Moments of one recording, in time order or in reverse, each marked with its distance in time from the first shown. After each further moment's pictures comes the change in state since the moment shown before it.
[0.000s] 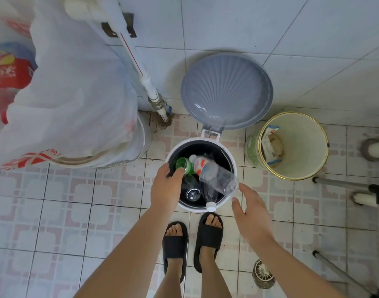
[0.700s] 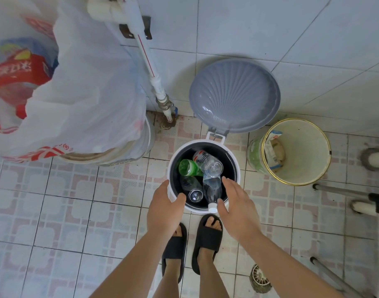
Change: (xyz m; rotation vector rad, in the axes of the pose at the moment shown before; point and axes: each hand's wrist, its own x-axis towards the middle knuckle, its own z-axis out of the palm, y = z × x) left_hand -0.028 -0.038 -0.019 0.238 0.023 0.040; right_hand 0.006 -0.036 0.014 -0.244 -0.105 -0.230
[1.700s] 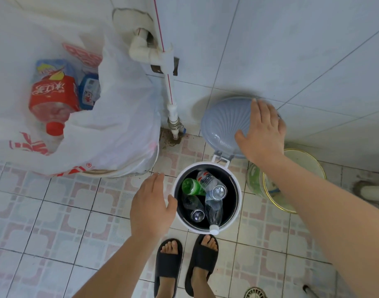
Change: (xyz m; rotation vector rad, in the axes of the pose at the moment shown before) left_hand 0.014 0.036 -0.071 0.496 0.208 0.410; right_hand 0.148 -0.089 -0.148 -0.364 0.360 -0.121
